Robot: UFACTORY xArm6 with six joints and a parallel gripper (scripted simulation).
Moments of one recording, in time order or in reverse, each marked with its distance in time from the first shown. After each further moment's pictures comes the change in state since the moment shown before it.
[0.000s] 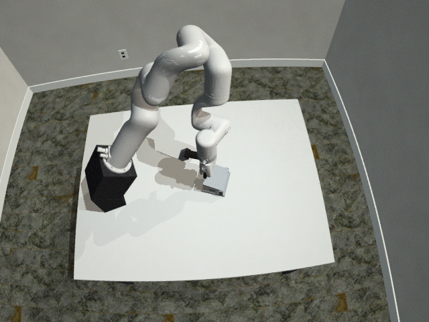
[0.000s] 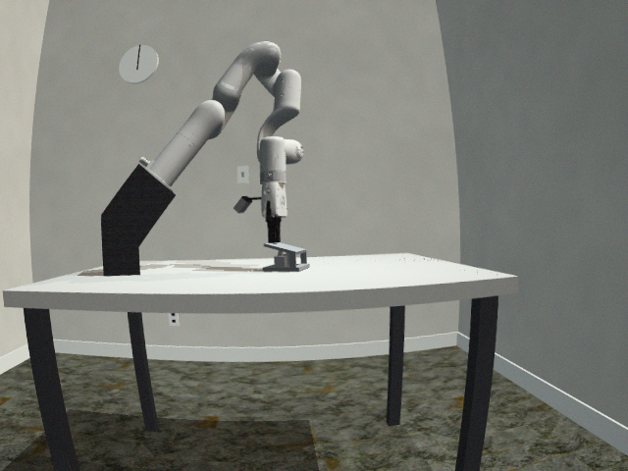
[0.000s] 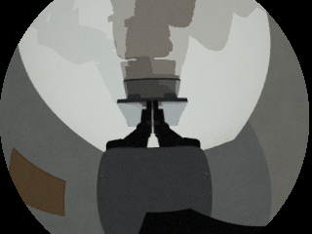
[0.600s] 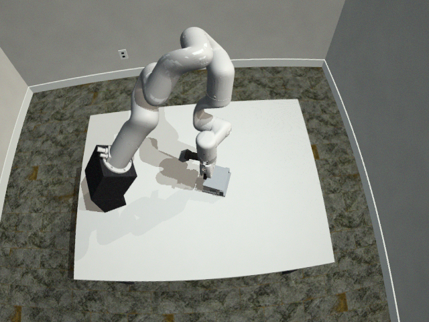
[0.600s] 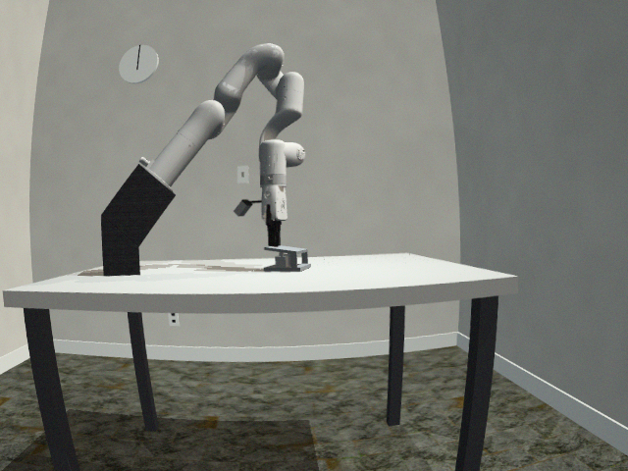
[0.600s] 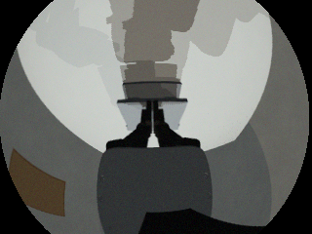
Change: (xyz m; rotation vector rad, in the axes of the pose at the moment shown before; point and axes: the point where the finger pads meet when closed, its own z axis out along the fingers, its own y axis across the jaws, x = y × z) arm 0.000 0.000 0.010 0.000 0.001 0.000
